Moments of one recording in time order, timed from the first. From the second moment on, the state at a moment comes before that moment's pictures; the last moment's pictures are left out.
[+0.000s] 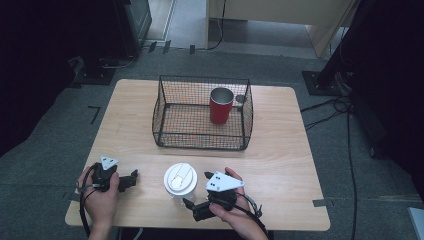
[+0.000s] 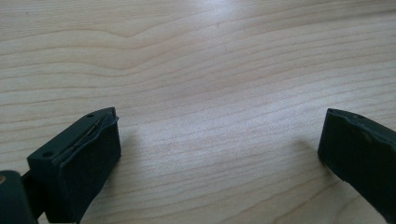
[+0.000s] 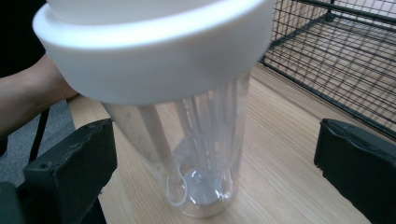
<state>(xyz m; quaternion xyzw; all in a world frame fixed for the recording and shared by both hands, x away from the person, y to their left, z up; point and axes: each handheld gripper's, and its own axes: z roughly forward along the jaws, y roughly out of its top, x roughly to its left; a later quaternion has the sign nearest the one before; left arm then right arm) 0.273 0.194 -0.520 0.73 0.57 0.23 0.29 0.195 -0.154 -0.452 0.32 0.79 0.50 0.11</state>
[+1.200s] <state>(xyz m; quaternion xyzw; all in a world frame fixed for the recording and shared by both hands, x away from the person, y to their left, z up) 0.273 0.194 -0.520 0.73 0.57 0.23 0.29 0.204 -0.114 -0.443 0.32 0.78 0.53 0.14</state>
